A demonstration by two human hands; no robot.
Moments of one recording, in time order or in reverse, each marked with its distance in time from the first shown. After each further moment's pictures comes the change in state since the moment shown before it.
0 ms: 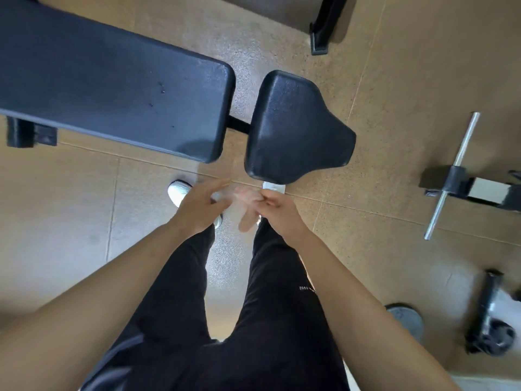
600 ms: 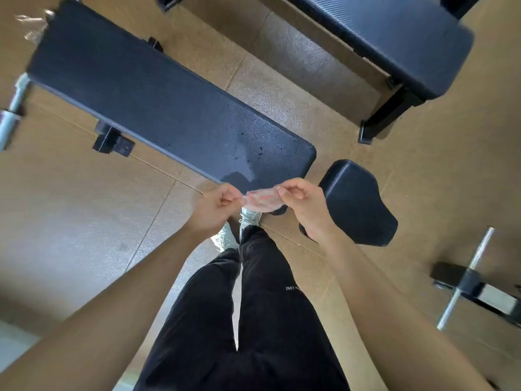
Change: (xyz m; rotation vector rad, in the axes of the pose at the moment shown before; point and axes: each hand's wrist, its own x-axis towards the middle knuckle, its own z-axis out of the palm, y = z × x) left_hand -0.038 -0.038 -0.176 -0.527 0.284 0.048; right_hand 0.068 -0.185 0.108 -0.204 0.089 -0.171
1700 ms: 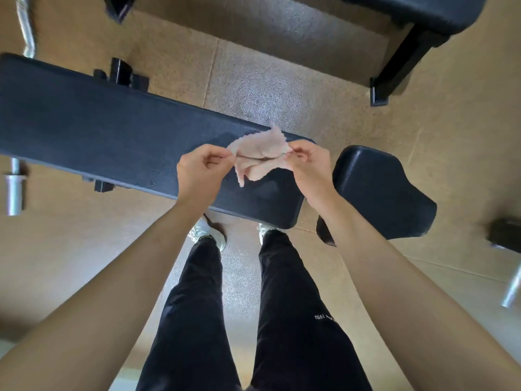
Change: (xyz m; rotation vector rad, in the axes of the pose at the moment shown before) left_hand 0.148 0.057 -0.003 0.148 0.259 0.082; right_hand 0.128 -0.004 -0.018 0.113 0.271 0.009
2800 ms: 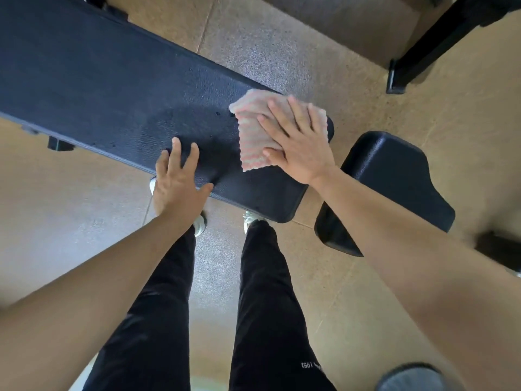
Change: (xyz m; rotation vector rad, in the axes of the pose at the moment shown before) left_hand -0.006 -0.151 0.023 0.895 -0.086 -0.049; right_hand 0.095 0.115 0.019 -1.413 -0.257 -0.860
